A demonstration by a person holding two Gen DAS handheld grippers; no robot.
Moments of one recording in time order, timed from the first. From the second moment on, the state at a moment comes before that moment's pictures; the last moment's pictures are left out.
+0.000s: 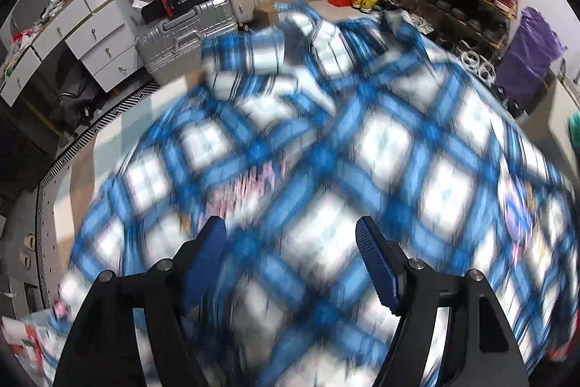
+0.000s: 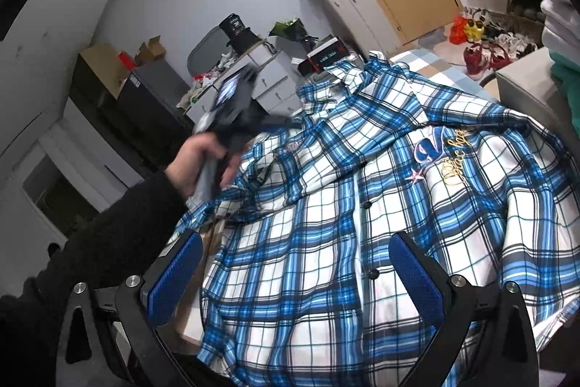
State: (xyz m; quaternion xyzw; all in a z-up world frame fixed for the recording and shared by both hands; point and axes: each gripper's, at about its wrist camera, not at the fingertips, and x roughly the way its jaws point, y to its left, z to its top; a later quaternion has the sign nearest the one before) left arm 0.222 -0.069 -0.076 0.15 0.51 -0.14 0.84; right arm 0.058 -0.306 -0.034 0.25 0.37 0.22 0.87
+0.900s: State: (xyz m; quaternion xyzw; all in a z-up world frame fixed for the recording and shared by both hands) left arm 0.227 0.064 -0.075 0.05 0.54 0.03 0.84; right arm 0.060 -0.291 -0.046 0.20 0.39 0.18 0.88
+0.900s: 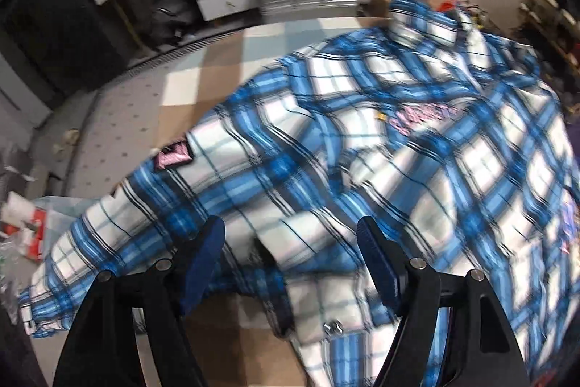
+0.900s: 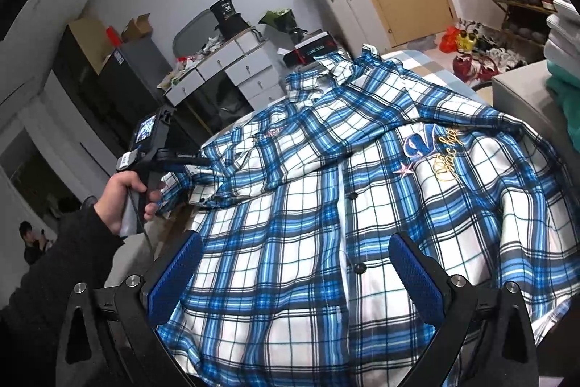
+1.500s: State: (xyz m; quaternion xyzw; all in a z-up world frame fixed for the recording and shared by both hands) left arm 0.217 0.073 -0.073 0.05 0.52 0.05 0.85; right arm 0.057 -0.291 -0.042 0.20 0.39 0.19 0.88
